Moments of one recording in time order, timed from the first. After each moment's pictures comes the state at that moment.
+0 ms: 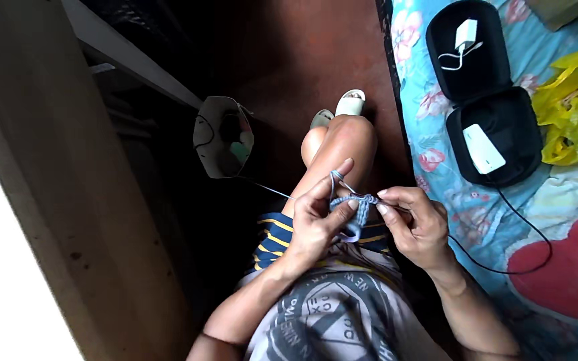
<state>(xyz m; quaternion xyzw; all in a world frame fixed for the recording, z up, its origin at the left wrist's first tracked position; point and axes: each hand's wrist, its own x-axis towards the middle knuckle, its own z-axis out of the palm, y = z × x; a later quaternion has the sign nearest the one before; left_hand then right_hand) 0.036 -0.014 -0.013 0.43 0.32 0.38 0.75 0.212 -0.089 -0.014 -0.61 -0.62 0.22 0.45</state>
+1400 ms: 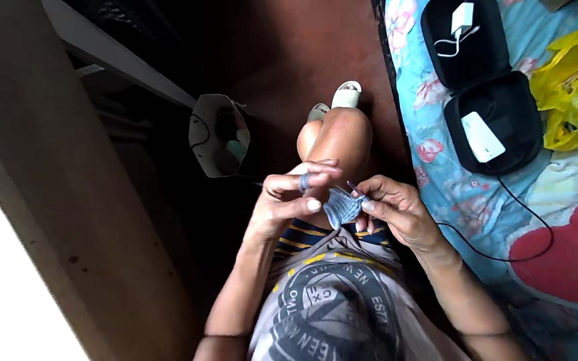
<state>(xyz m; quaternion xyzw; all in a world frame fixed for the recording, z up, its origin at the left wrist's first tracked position) -0.001 0.033 -0.040 0.48 0.13 0.37 0.78 0.207 -0.079 -0.017 -0.43 -0.36 0.63 0.53</state>
